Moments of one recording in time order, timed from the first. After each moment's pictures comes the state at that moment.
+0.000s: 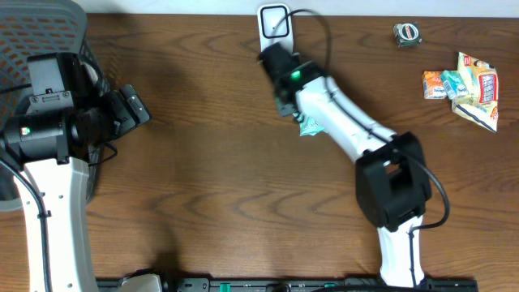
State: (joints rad) left arm 0.18 1.33 1.50 -1.21 0.10 -0.38; right arm 0.53 2.17 1.80 -0.90 0.36 0.26
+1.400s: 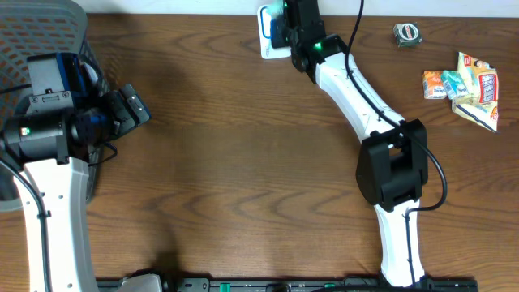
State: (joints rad) left arm 0.18 1.33 1.50 -1.21 0.10 -0.38; right arm 0.40 2.30 2.05 -0.30 0.11 0.18
